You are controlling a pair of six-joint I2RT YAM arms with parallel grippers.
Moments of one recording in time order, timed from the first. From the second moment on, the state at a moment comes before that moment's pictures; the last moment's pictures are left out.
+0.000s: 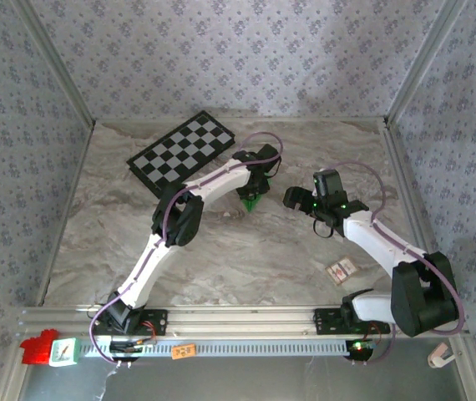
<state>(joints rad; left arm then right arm) -0.78 2.47 2.15 -0.96 -0.21 -1.00 0.32 1.29 0.75 -0.30 -0.05 0.59</state>
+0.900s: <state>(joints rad) -0.78 2.44 2.22 -1.01 -0.15 -0.96 0.32 1.29 0.75 -0.30 -0.05 0.59</state>
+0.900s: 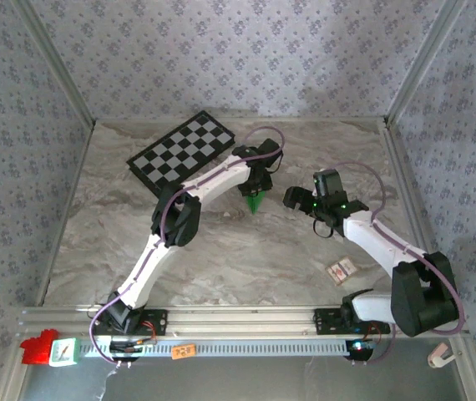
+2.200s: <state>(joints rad) -0.78 2.53 2.29 -1.09 -0.21 -0.88 0.32 1.29 0.75 -0.30 -0.05 0.60</state>
